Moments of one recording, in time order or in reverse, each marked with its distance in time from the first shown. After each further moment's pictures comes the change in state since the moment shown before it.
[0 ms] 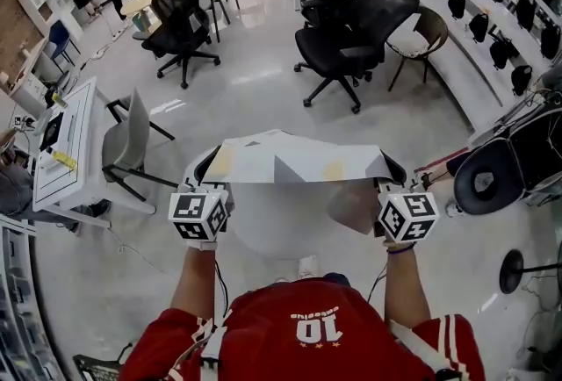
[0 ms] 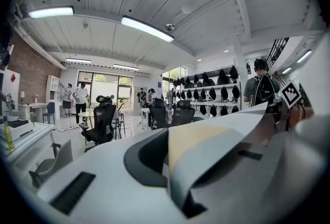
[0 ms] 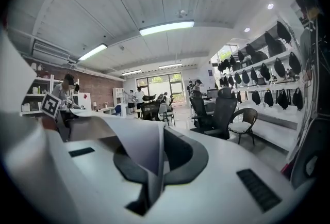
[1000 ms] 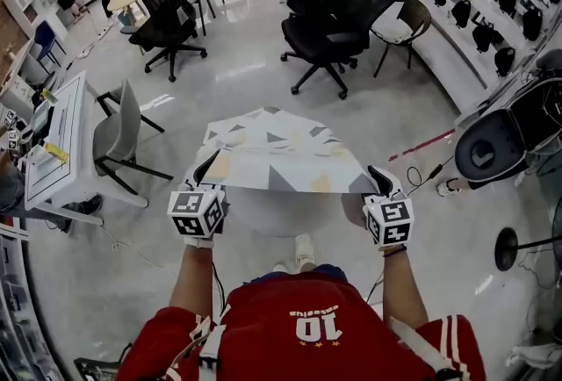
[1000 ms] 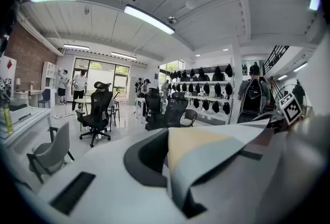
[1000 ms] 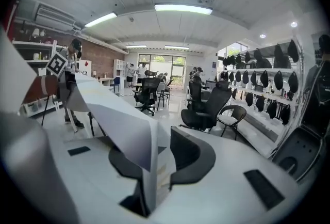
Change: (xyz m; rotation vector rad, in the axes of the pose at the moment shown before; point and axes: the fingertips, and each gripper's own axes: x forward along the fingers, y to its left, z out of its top) left arm -0.059 -0.007 -0.066 -0.068 0.095 -0.071; right arm -0.069 0.035 -0.112 -0.212 0.240 -0.079
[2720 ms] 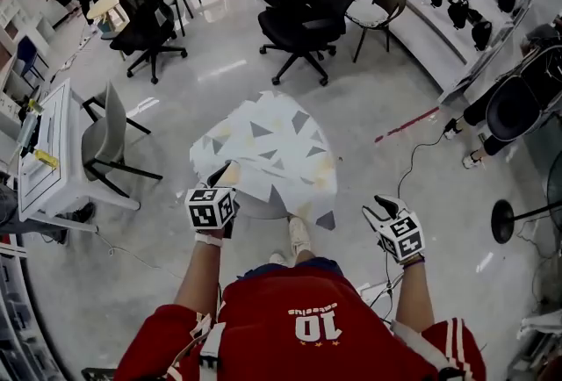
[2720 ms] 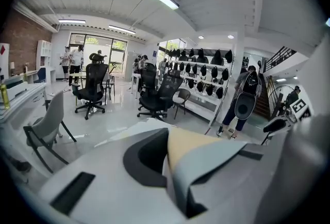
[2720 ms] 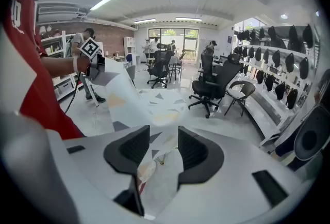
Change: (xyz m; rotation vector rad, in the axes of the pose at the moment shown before) left arm -0.005 -0.054 -0.113 -0.087 0.260 -0.063; right arm -0.112 0.019 -0.155 -0.027 0.301 0.154
